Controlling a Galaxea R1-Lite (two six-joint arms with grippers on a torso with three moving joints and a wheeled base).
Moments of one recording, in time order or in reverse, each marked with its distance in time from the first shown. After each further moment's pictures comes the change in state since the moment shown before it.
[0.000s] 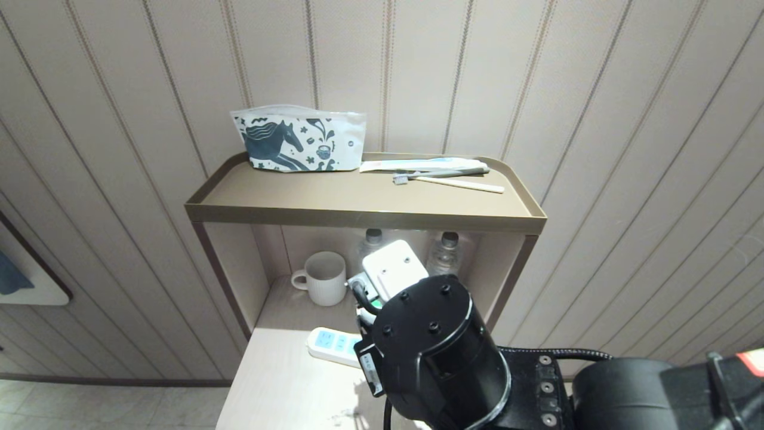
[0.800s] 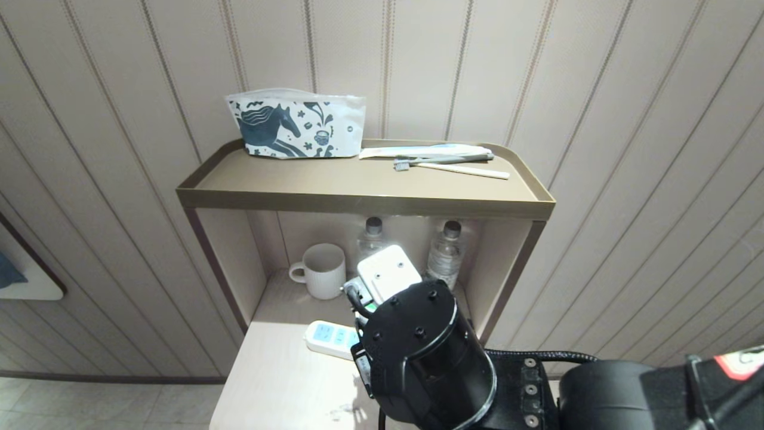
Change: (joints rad) left arm 0.000 0.000 0.000 0.000 0.000 0.000; right arm 0.000 0.022 -0.006 -0.004 -0.008 0.005
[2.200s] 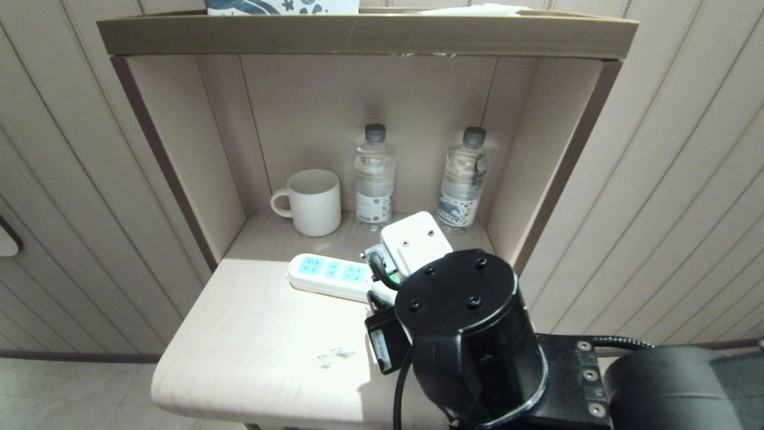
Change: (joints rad) left arm 0.000 -0.001 0.000 0.000 0.000 0.000; right arm 0.000 -0.079 -0.012 -0.005 -0.071 -0.024
